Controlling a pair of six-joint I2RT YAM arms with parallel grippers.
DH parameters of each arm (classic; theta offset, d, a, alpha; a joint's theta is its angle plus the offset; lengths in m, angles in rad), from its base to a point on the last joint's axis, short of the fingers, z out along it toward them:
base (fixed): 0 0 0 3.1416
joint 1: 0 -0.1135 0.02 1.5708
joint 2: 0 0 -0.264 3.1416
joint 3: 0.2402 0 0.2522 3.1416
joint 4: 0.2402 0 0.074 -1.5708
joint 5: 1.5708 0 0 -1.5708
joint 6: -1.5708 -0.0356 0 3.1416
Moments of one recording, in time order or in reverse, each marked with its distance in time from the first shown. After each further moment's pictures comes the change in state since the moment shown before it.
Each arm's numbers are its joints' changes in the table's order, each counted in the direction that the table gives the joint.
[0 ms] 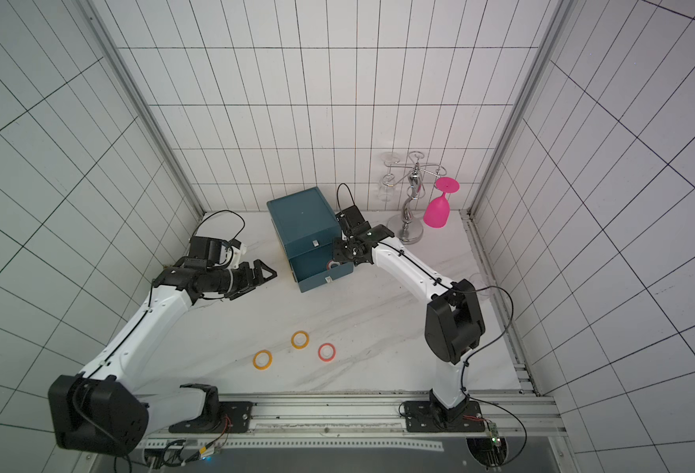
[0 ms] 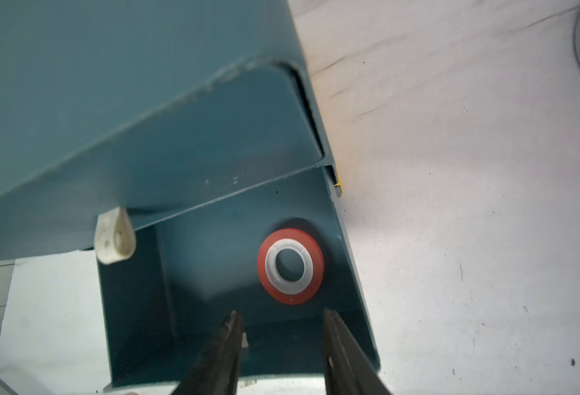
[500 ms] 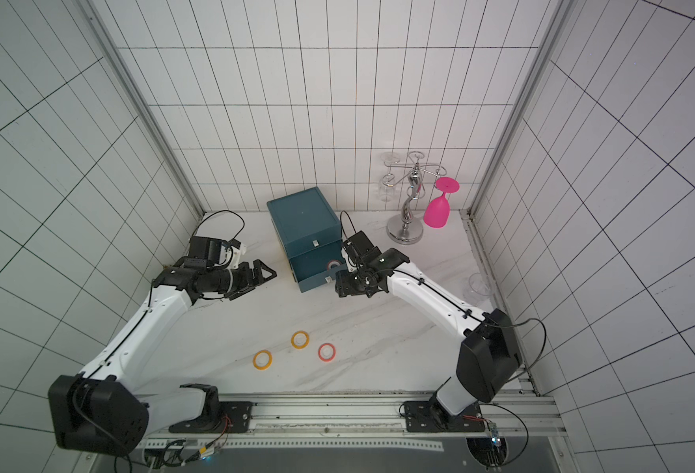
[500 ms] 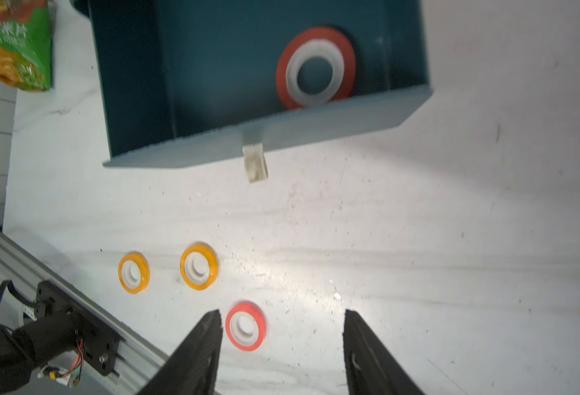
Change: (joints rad) left arm -0.004 0.000 0.000 0.000 0.000 0.000; right arm -0.110 -0.277 -0.320 0.129 -0.093 0.053
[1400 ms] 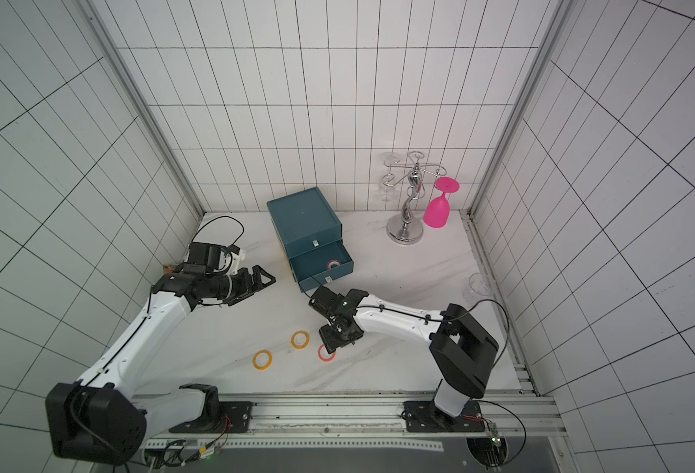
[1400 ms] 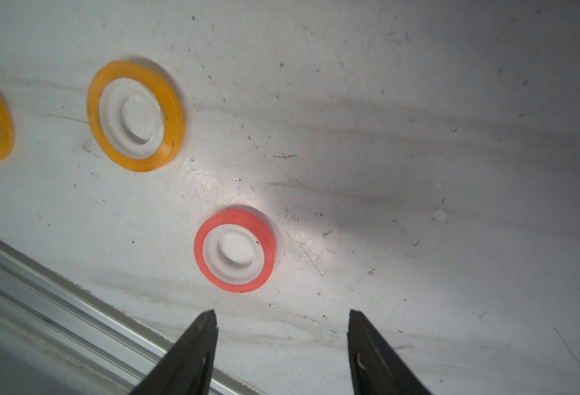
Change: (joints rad) left arm -0.001 -0.043 -0.054 0.005 -0.008 0.000; right arm -0.308 0.126 -0.187 -0.019 0.106 -0.035
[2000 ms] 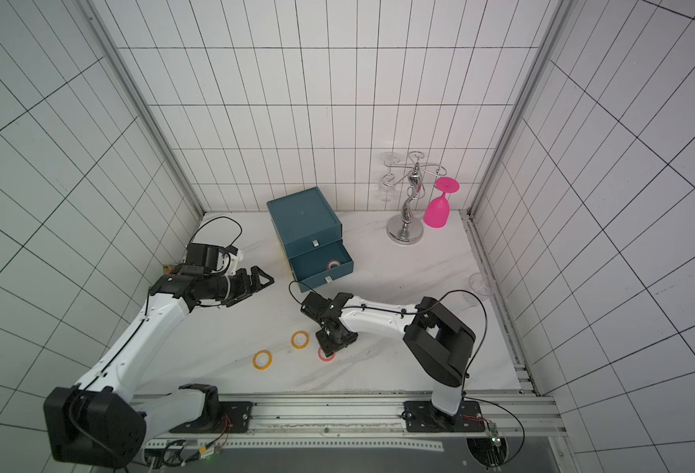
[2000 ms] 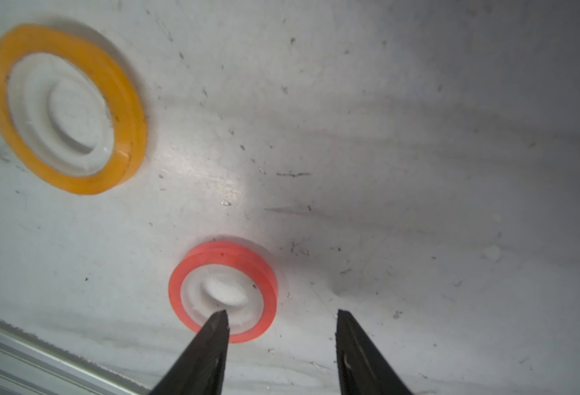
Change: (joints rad) left arm -0.010 -0.013 -0.004 0.015 -0.004 -0.004; right arm -0.024 0.127 0.042 -0.013 0.020 0.002
